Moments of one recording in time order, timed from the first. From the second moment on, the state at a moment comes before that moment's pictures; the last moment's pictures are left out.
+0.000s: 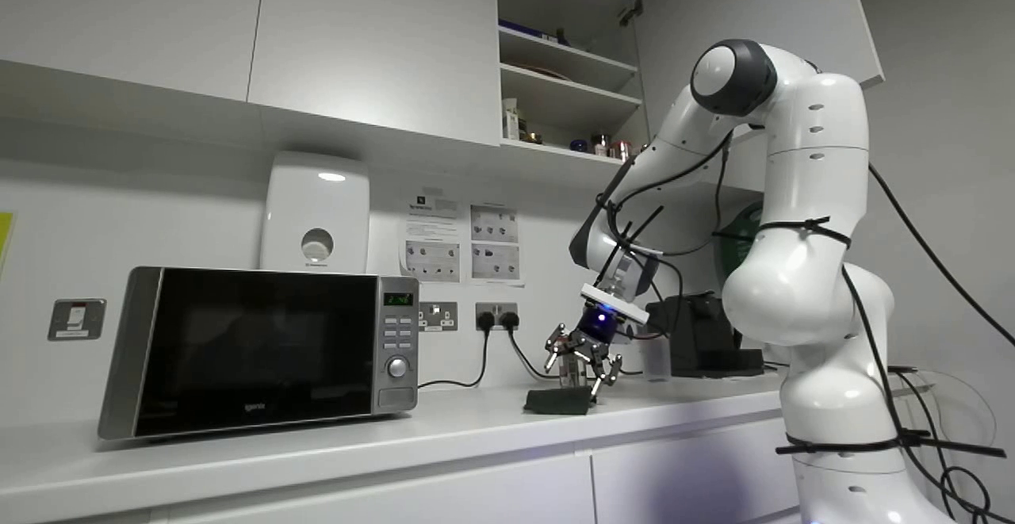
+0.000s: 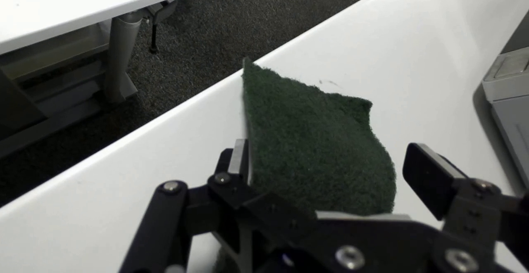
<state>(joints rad) 0.02 -0.26 -0.01 -2.61 0.81 2.01 -0.01</state>
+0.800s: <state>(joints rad) 0.02 -0.26 -0.01 -2.62 0.84 2.12 -0.02</state>
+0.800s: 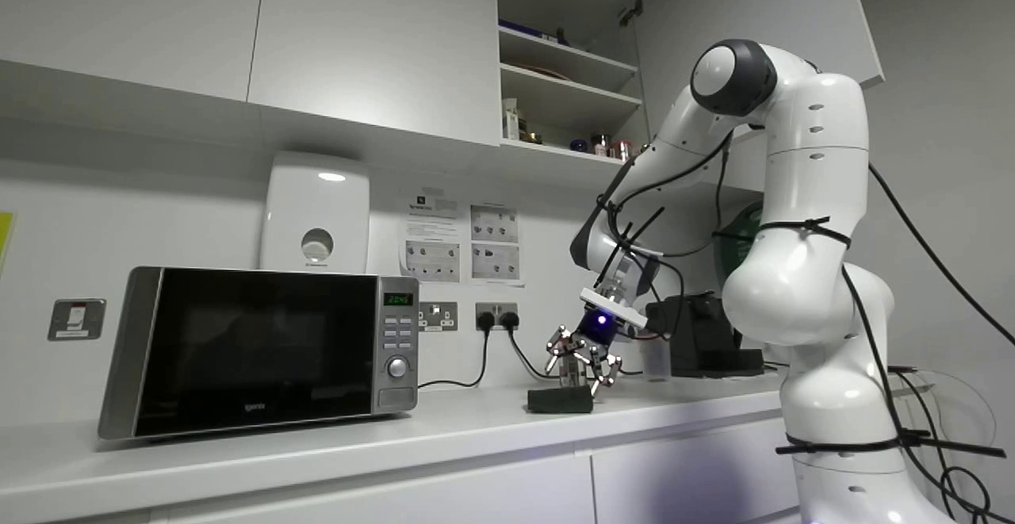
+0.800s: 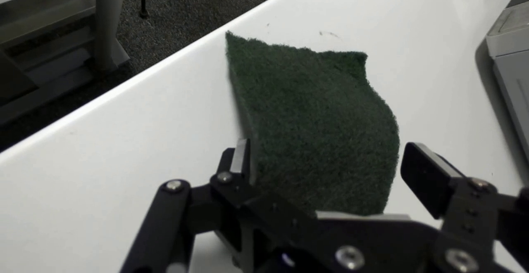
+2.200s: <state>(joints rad) -0.01 -0.26 -0.01 -2.63 0.63 2.11 0.07</state>
